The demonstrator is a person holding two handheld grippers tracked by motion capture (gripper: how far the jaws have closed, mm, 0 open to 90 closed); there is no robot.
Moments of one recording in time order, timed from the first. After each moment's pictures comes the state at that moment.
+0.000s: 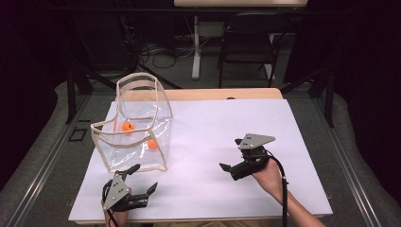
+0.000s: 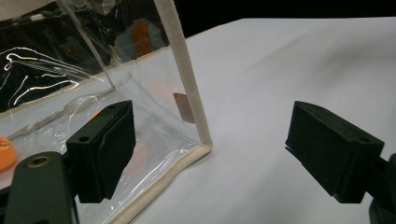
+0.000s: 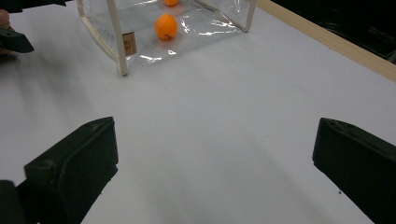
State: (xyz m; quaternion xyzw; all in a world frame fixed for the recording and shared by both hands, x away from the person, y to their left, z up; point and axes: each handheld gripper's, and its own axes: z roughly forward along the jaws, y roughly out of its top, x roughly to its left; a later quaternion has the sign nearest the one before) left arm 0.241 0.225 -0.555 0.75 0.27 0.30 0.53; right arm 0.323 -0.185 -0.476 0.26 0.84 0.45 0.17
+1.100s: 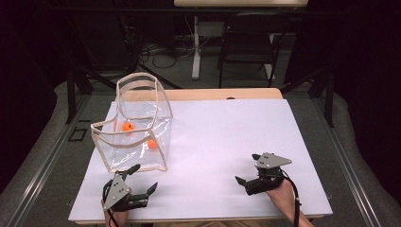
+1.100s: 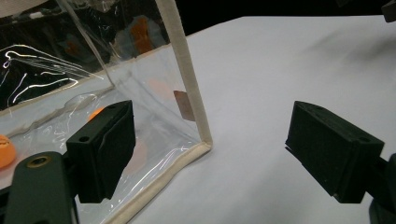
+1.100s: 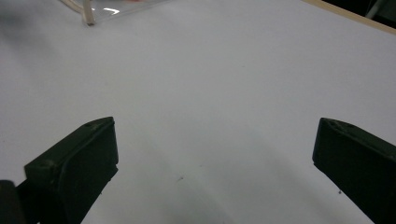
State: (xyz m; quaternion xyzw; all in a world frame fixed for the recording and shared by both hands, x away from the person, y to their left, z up) left arm 0.241 0.225 -0.556 0.75 0.27 0.29 0.53; right arm 0.291 -0.231 -0.527 0.31 0.82 0.44 0.20
